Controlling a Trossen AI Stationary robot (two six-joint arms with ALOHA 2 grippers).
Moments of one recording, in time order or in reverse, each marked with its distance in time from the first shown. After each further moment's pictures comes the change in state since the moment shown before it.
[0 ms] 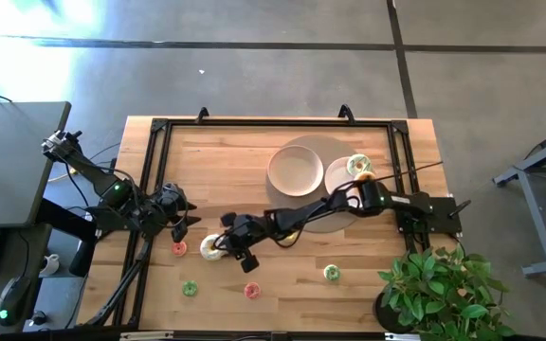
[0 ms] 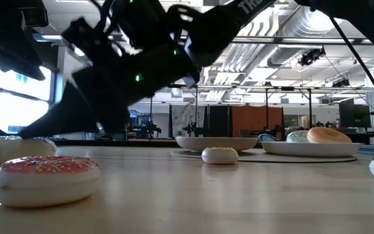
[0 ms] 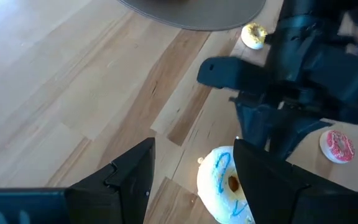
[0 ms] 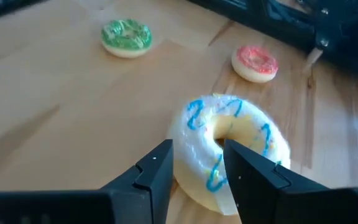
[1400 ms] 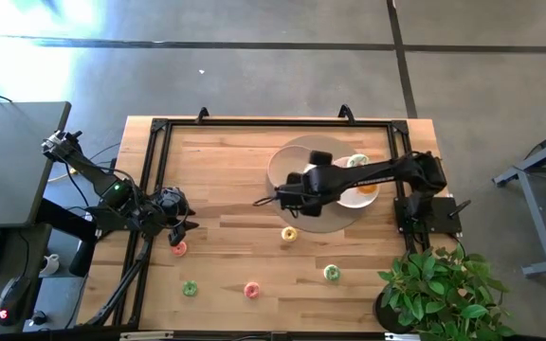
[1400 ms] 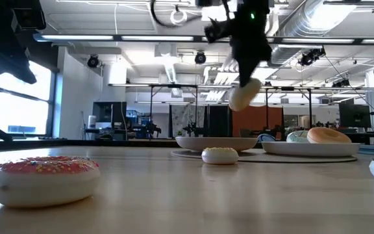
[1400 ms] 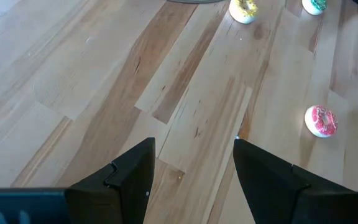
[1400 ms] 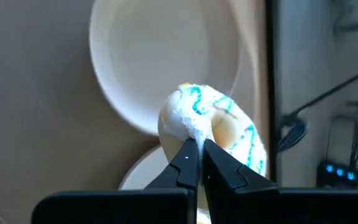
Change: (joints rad) left arm 0.000 0.000 0.000 -0.001 0.104 0.000; right arm -0.077 -0.558 -0.114 -1.555 0.784 0.587
